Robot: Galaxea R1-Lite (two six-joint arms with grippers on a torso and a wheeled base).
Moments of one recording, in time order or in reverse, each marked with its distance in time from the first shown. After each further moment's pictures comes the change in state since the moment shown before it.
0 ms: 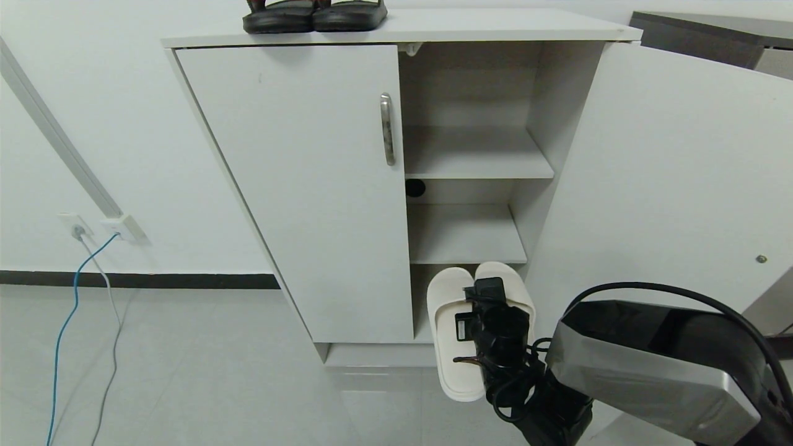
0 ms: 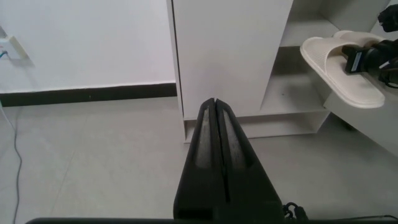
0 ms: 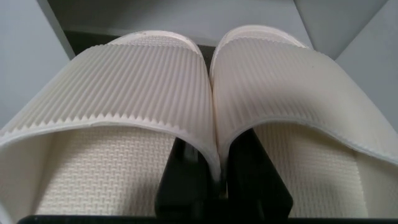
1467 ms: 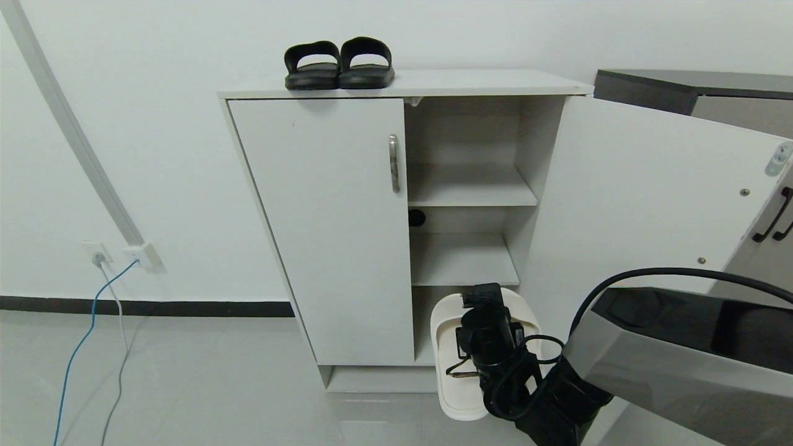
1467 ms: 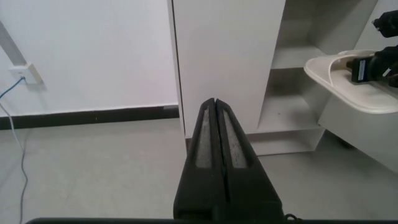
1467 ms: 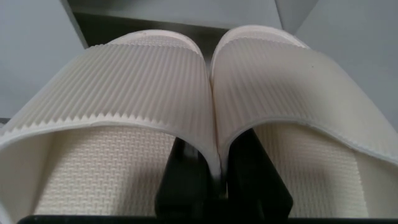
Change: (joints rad) left arm 0.000 0.000 0.000 0.000 0.000 0.002; right arm 0.039 -0.124 0.008 0.463 -0.068 0.215
